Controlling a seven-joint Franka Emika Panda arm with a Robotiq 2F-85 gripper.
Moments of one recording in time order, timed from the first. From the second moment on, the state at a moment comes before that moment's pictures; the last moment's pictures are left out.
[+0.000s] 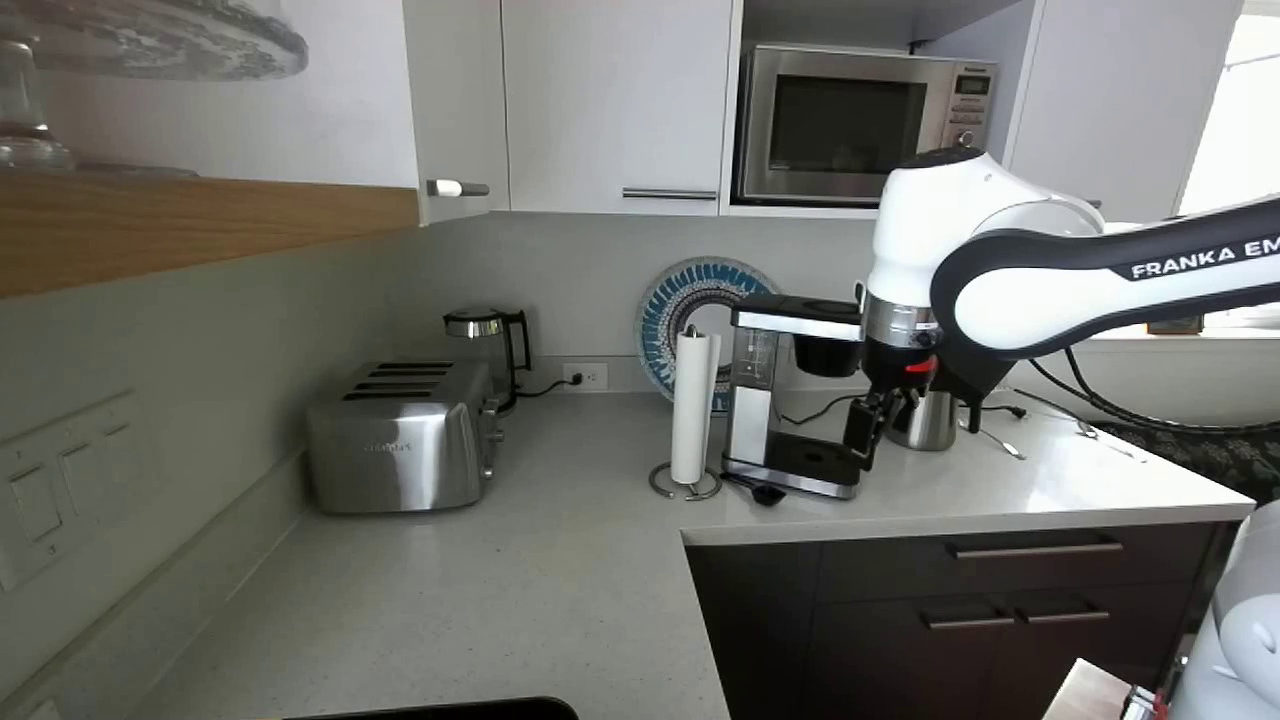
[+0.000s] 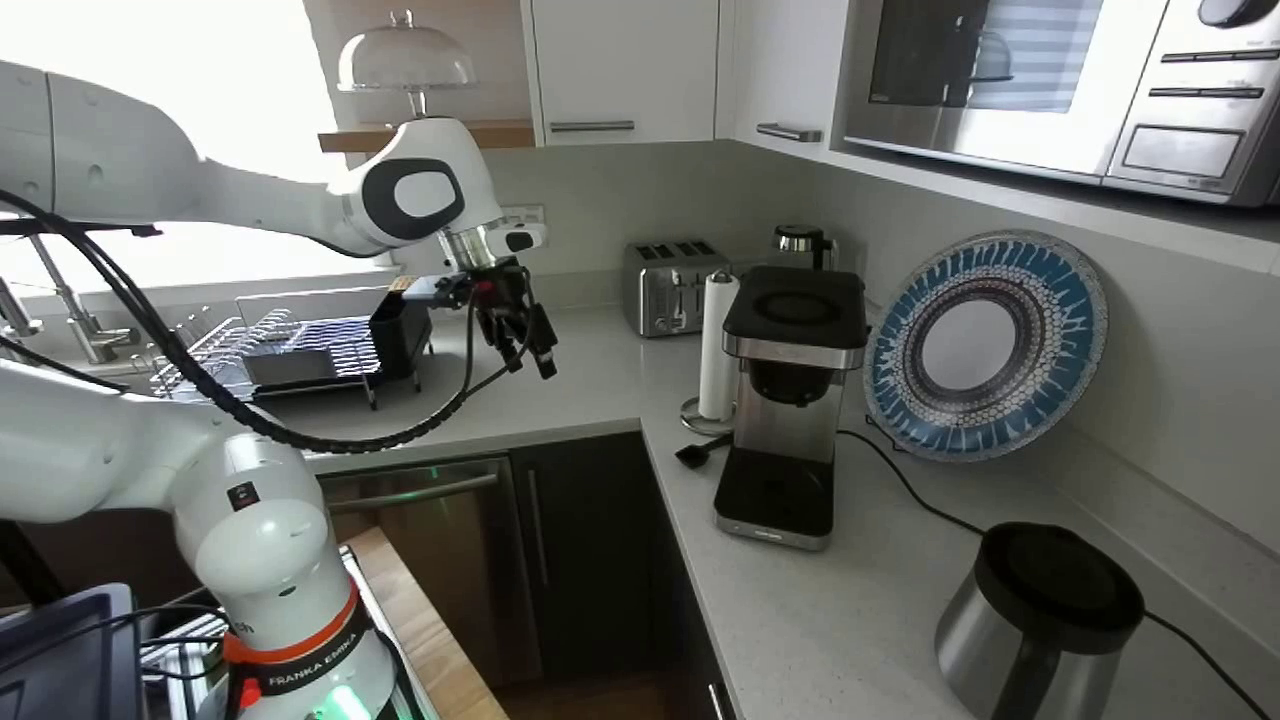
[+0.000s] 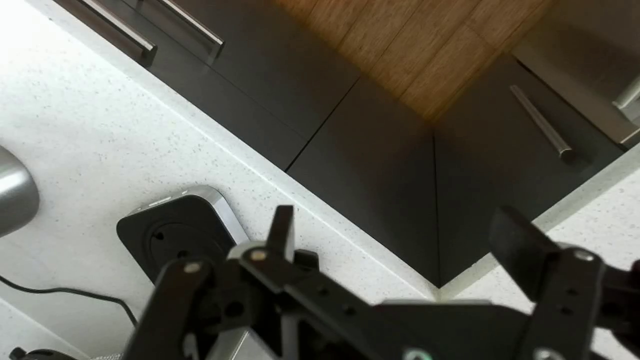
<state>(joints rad) 0.00 -0.80 0.22 -2.67 -0.14 2.00 0.13</state>
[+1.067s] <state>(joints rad) 0.01 -0.73 -0.27 -2.60 -0.04 1.87 -0.38</state>
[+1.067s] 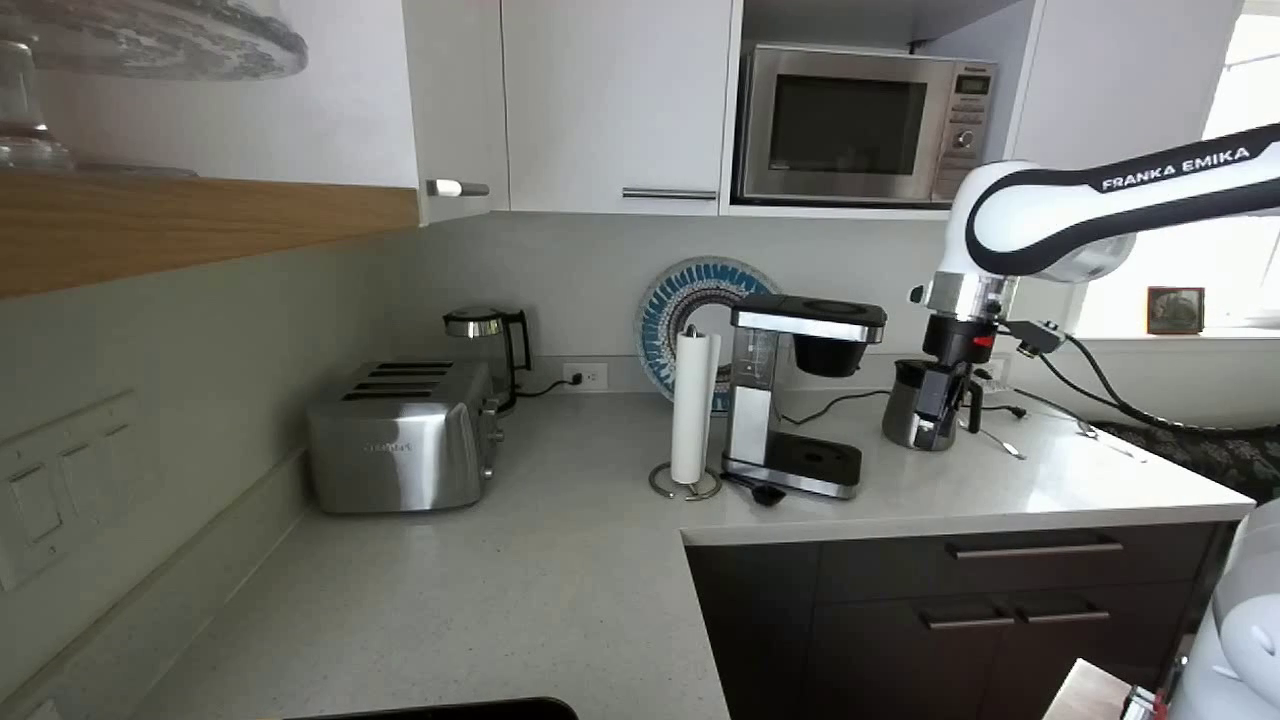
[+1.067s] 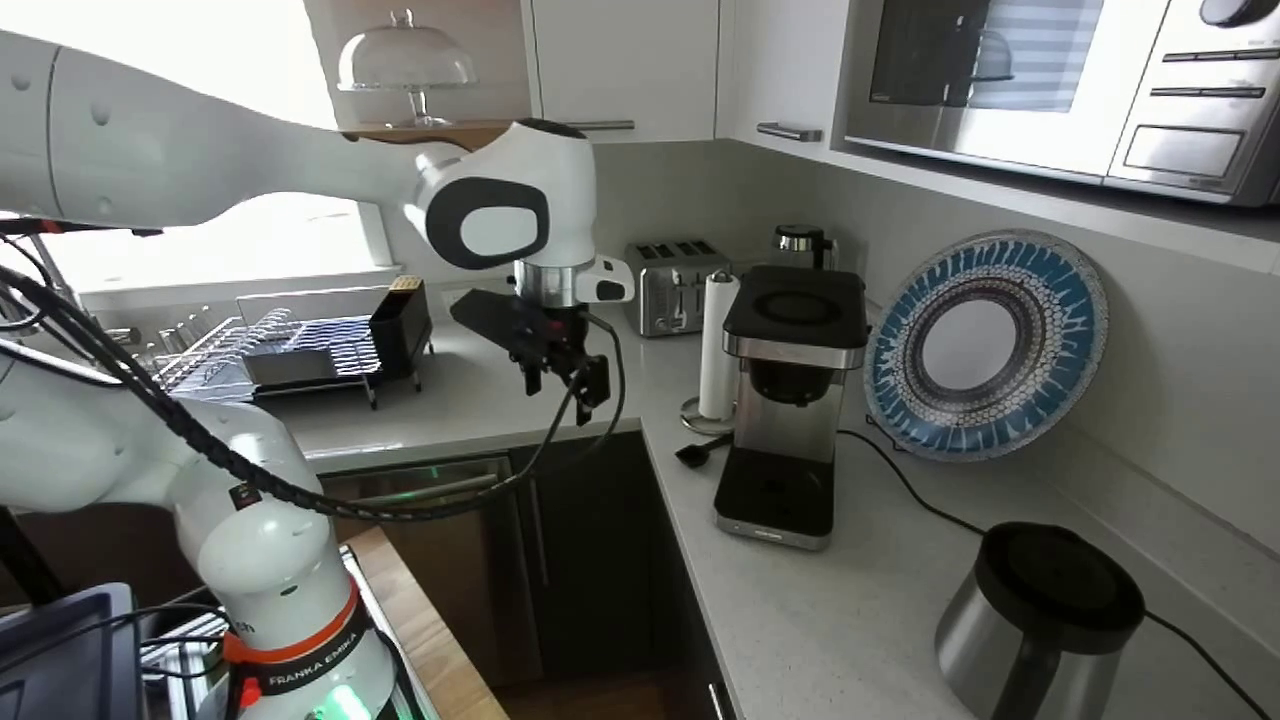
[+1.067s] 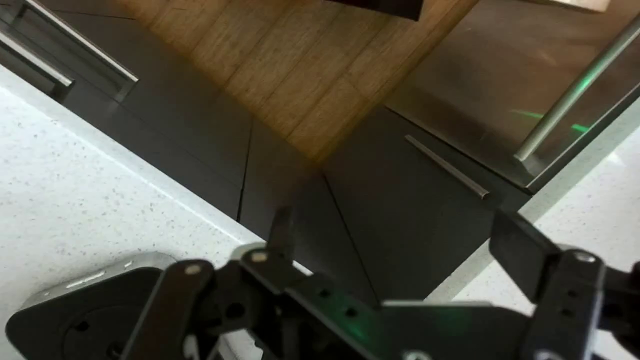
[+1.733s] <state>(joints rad) -0.01 -0.35 -0.69 -2.41 0.23 1.67 -0.95</state>
